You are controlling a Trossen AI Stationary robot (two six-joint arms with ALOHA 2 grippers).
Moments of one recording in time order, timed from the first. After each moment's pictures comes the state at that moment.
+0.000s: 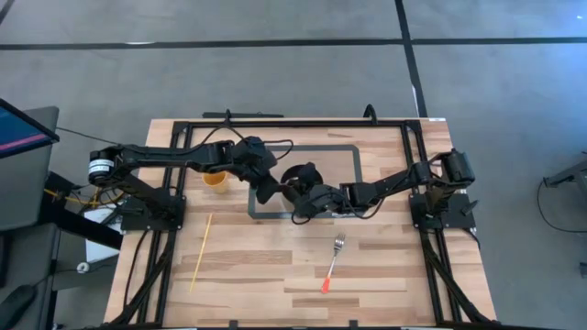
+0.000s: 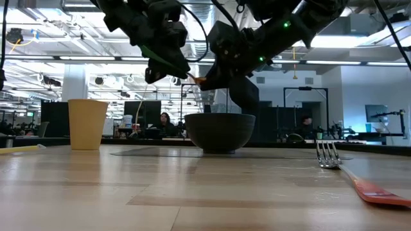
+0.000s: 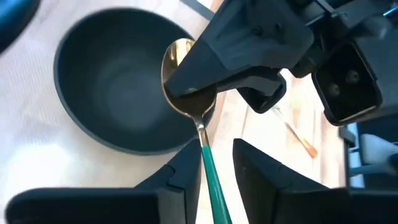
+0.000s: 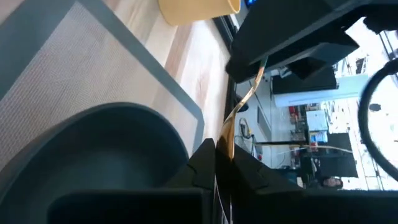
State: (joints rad) left arm 0.19 1.44 0.98 -0.30 0.30 -0.34; right arm 0.10 1.78 0.97 0.31 0.63 -0.94
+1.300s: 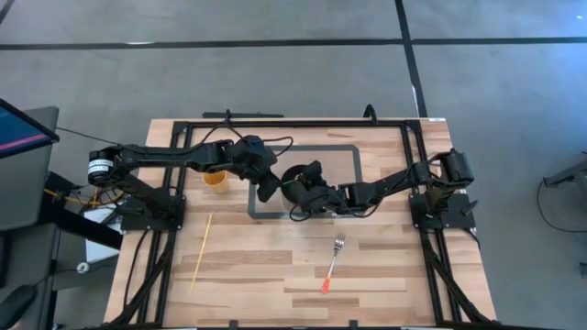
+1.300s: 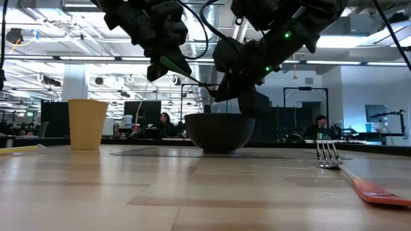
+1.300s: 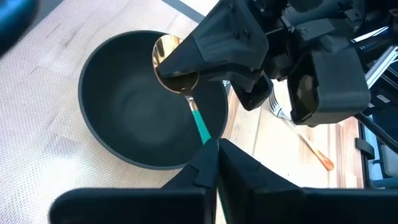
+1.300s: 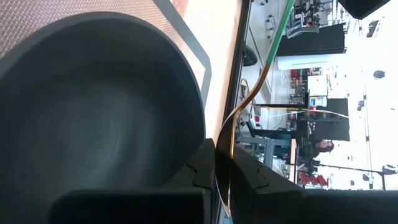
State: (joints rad) left arm 0.19 1.44 0.99 -0.29 0.23 -0.32; right arm 0.08 1.78 0.96 0.17 0.78 -0.89
